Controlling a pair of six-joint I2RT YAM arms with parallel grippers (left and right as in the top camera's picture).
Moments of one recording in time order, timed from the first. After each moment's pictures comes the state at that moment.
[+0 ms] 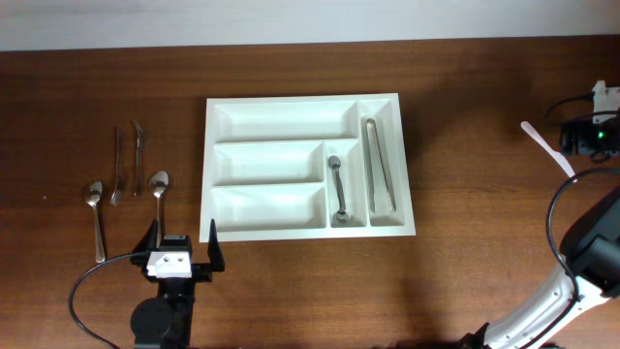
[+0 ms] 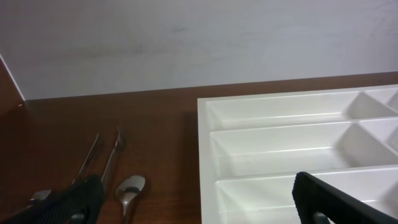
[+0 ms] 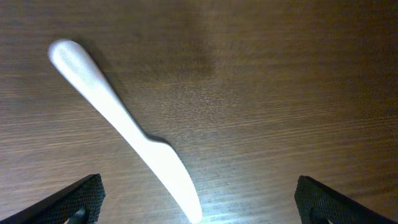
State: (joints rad) left arm -0.06 0.01 0.01 -0.08 -0.06 0.06; right arm -0.65 2.18 1.80 -0.73 -0.06 -0.58
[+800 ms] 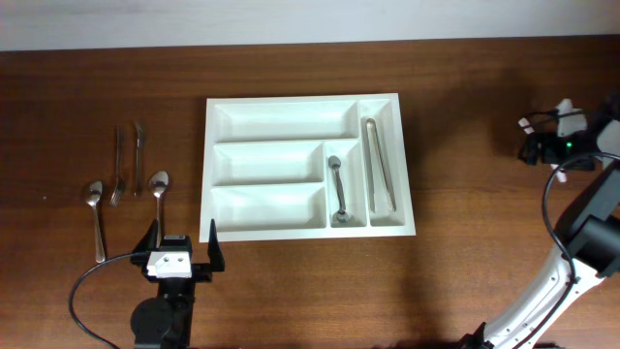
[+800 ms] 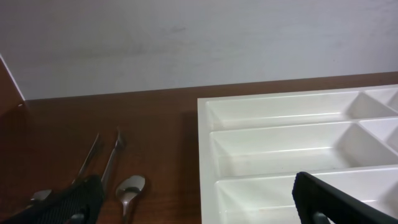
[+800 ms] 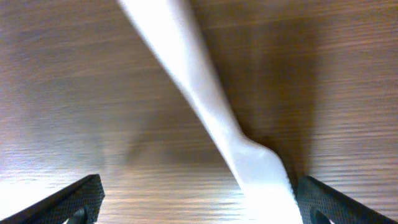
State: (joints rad) left arm -0.06 0.01 0.01 -0.08 -0.06 0.06; right arm -0.60 2.32 1.82 -0.88 -0.24 -0.47
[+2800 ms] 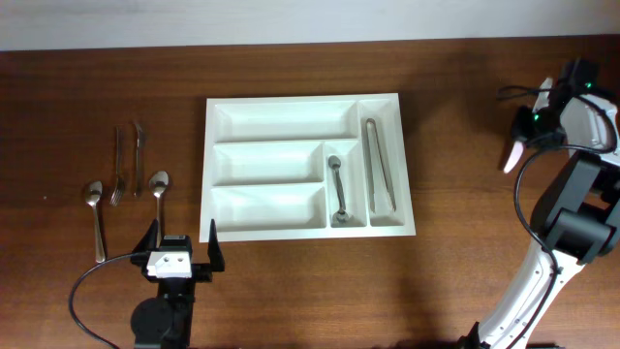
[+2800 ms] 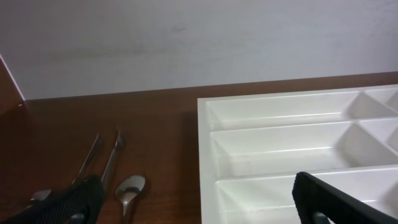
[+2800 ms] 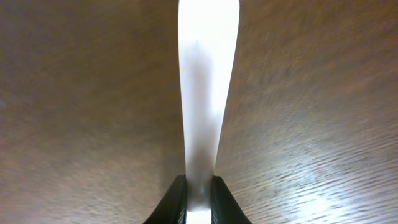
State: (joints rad) left arm -0.06 0.01 0.01 -0.08 -0.06 0.06; right arm -0.44 2.33 1.93 -0.90 -0.08 -0.03
